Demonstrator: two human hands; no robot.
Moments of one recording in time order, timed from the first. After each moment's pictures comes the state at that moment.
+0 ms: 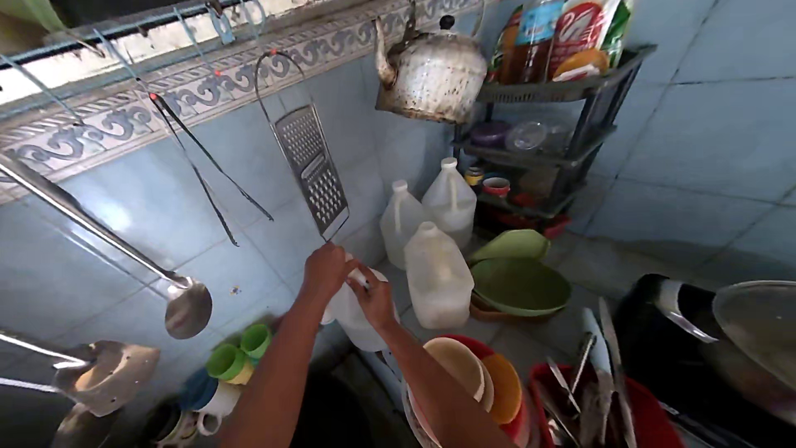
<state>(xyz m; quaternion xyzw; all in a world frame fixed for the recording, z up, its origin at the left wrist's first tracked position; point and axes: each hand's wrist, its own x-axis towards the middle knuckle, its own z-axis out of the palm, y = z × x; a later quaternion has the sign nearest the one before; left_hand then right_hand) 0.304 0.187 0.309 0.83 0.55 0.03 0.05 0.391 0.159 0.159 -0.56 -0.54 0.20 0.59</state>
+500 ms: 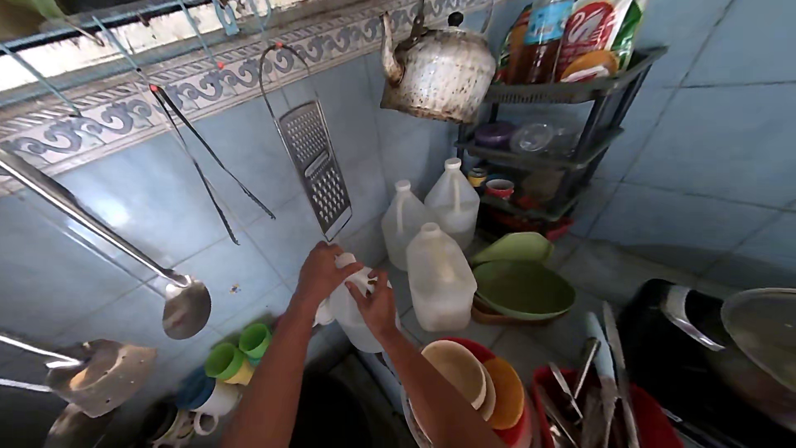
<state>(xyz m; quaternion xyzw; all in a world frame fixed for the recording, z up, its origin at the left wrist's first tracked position) 0.278 0.207 0.288 0.84 0.50 0.16 0.17 0.384 0.152 0.154 -0.61 -0.49 0.20 0.58</state>
